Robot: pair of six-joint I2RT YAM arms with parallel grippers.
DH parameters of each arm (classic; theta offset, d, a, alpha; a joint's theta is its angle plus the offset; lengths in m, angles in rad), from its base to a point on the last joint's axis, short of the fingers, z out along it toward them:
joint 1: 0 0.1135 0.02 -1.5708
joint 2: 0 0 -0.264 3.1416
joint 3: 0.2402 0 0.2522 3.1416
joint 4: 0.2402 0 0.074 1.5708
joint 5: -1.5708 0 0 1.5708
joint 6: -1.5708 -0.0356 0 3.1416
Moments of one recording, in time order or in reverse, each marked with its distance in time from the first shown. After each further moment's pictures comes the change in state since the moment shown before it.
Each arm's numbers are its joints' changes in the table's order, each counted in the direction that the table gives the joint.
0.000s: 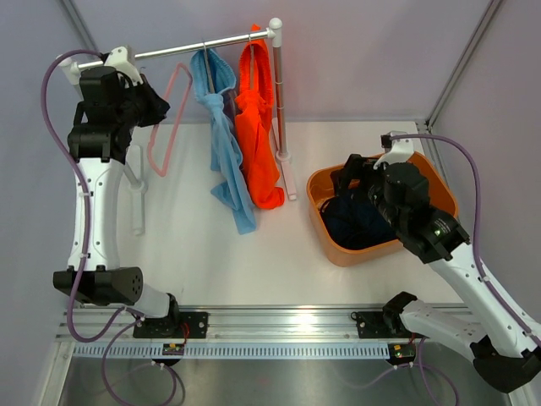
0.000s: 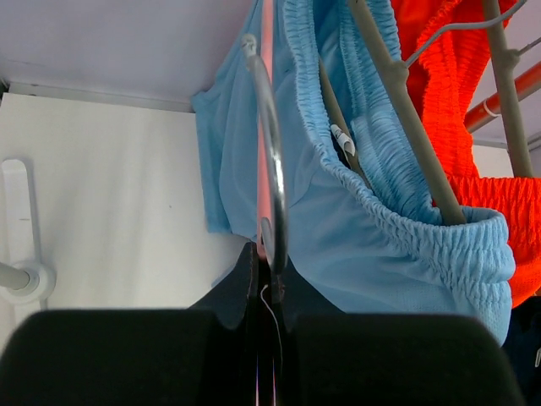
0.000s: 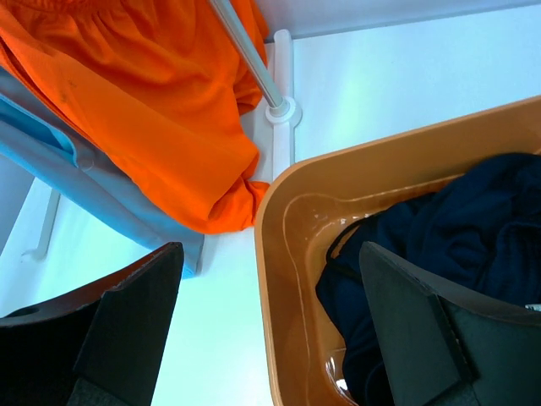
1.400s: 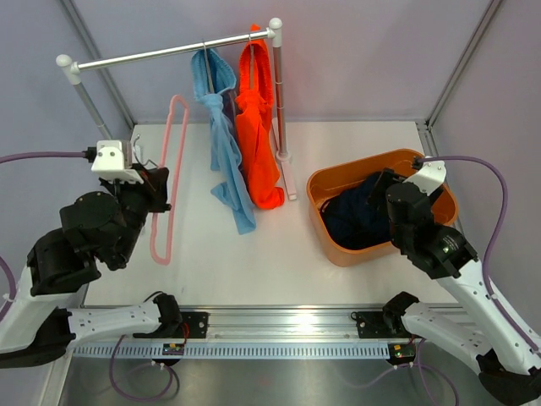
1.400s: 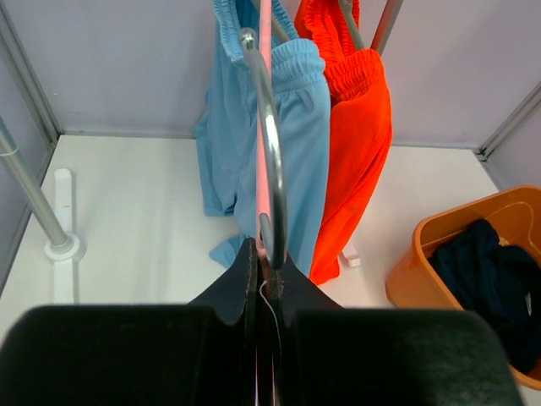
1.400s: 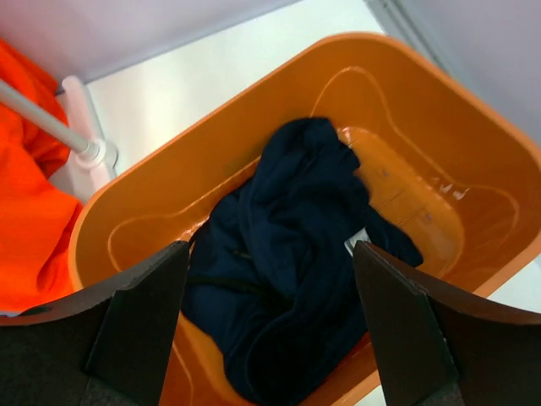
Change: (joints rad) left arm -1.113 -0.678 -0.436 -0.003 1.148 -0.016; right arm 0.003 -0.122 -0.106 0.178 -0.501 -0.095
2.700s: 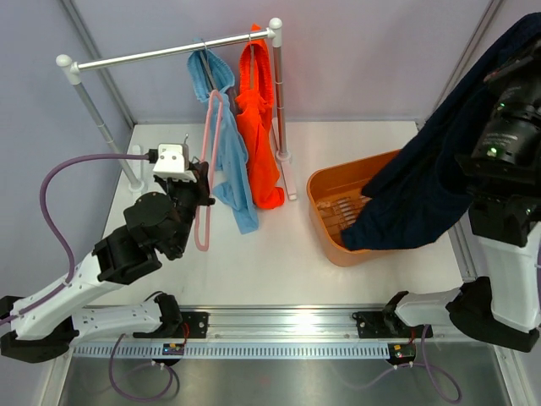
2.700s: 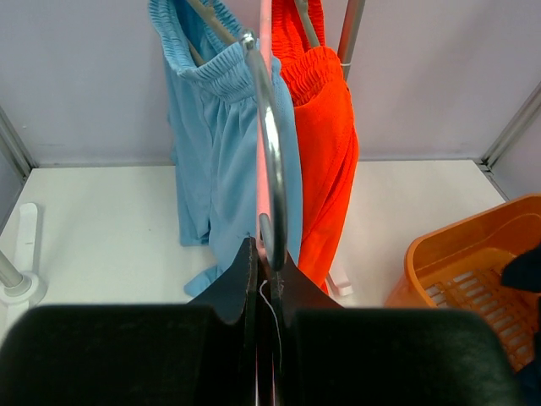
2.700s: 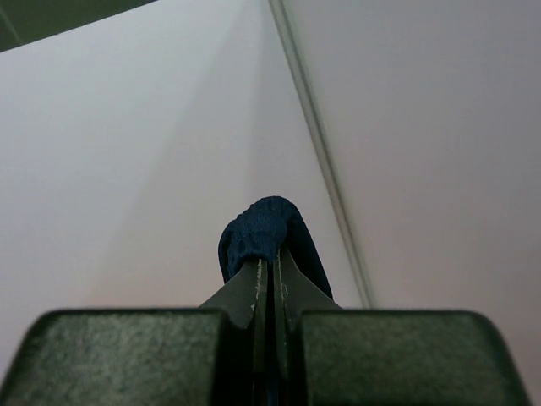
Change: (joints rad) left arm -0.001 0.055 -0.282 -0.477 0.000 -0.168; right arm 0.203 0.488 1.147 -0.856 -0.293 1.176
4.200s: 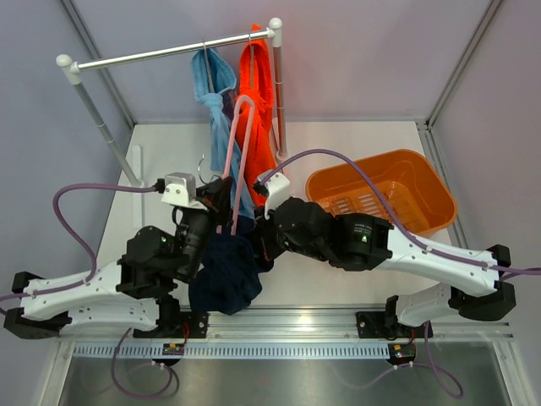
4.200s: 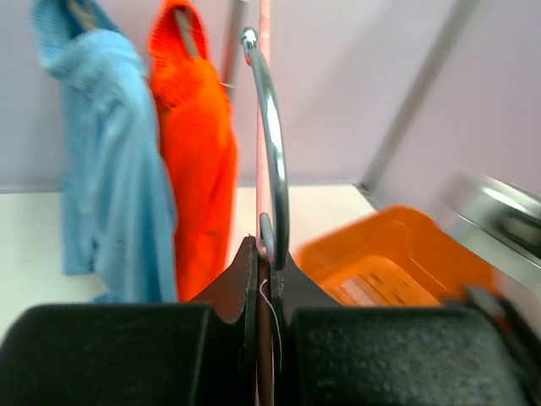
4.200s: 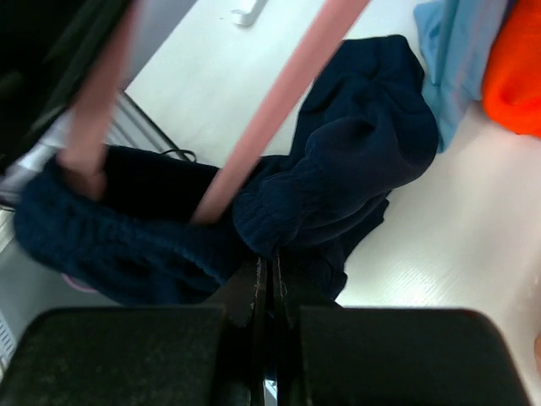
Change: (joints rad) left arm -0.303 -0.073 -0.257 -0.530 0.079 -0.147; right arm 0.515 0.065 -0.673 0.831 0.797 -1.200
